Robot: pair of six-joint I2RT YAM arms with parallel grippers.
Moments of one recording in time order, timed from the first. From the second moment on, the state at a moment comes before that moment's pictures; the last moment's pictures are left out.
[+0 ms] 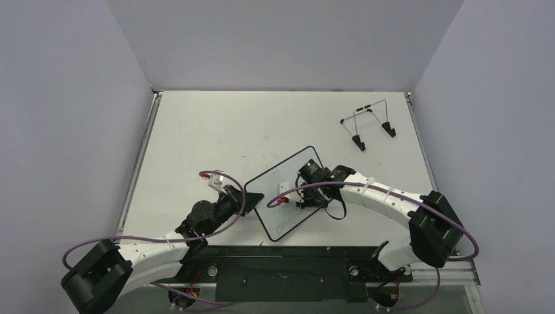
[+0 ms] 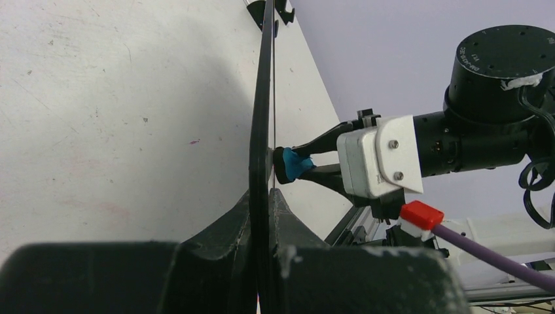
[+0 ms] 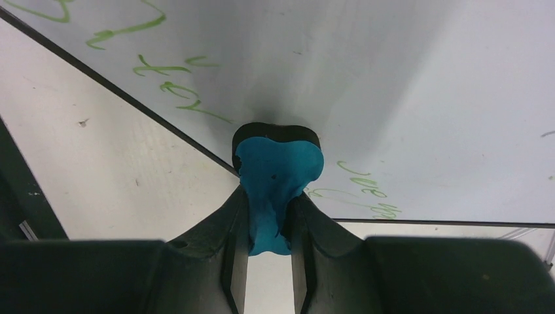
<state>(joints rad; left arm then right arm) -0.78 0.95 0.05 0.87 -0.02 -0.96 0.82 1.43 0.94 -0.74 -0.04 -0.83</state>
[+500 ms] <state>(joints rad) -0.78 0.96 0.05 0.88 -0.01 -0.96 0.75 1.43 0.94 -0.71 -0.04 -0.80</state>
